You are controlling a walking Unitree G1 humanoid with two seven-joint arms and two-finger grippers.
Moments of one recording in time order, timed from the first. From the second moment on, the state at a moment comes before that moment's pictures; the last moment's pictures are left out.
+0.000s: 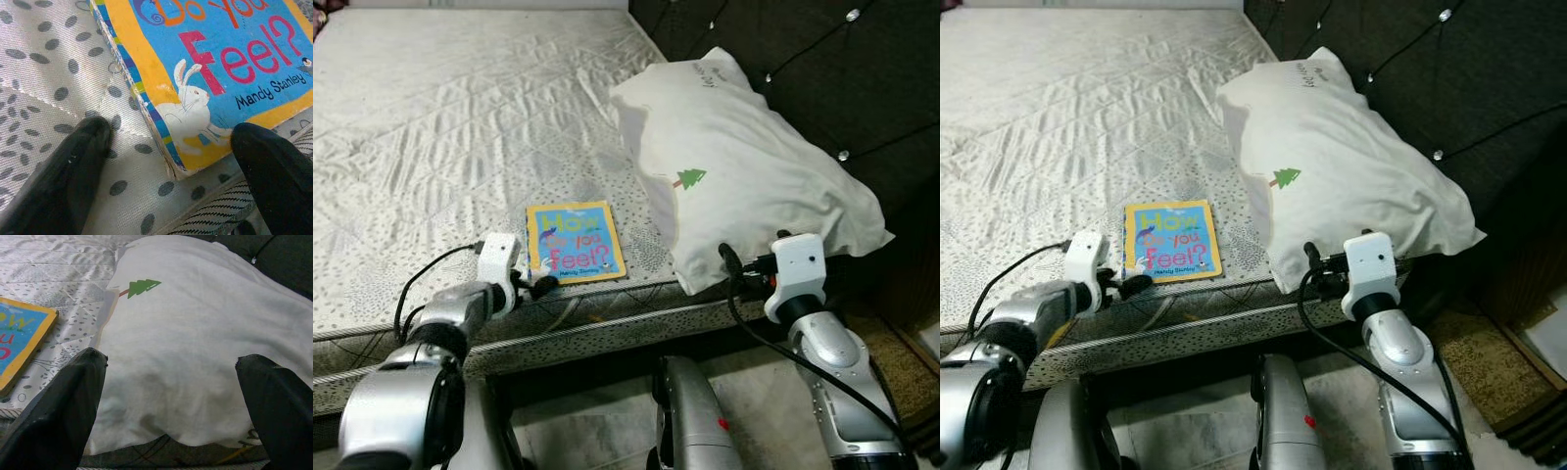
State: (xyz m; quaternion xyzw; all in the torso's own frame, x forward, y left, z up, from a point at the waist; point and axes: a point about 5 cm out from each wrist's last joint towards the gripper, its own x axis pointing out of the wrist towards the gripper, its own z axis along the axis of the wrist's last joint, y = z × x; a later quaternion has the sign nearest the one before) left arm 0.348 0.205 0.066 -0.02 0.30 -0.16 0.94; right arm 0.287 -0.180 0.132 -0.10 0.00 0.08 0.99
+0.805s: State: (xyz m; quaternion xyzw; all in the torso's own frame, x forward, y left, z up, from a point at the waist) left arm 0.321 0.210 0.061 -0.06 0.14 -0.10 0.98; right arm 0.313 -0.145 0.126 -0.07 -0.02 0.11 0.99
